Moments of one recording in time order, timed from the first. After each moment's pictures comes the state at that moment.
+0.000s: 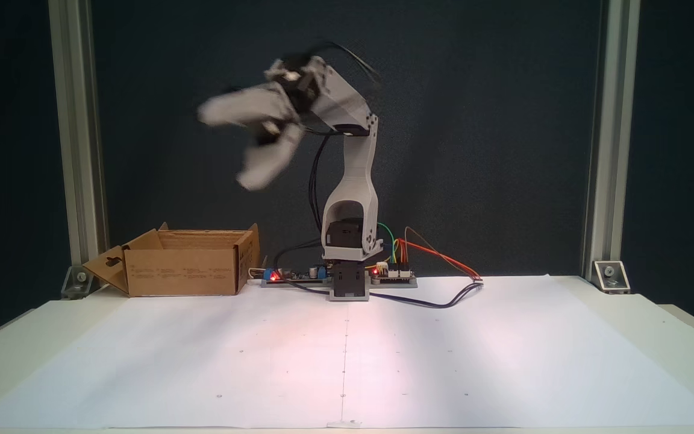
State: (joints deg) arm 20.5 106.2 87.2 27.1 7.1
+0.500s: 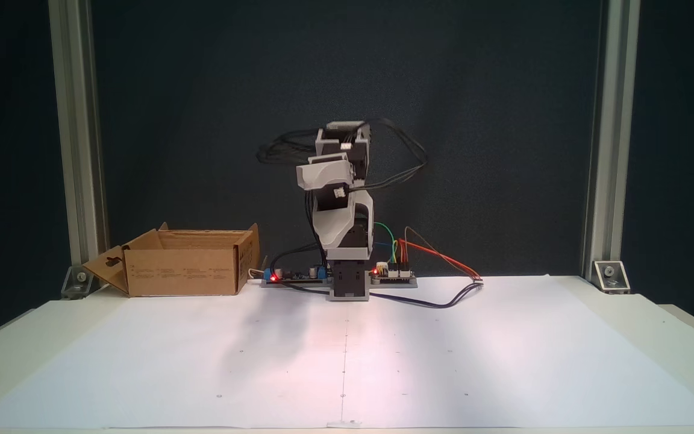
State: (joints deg) arm 4.8 128.8 131.7 -4.2 7.1
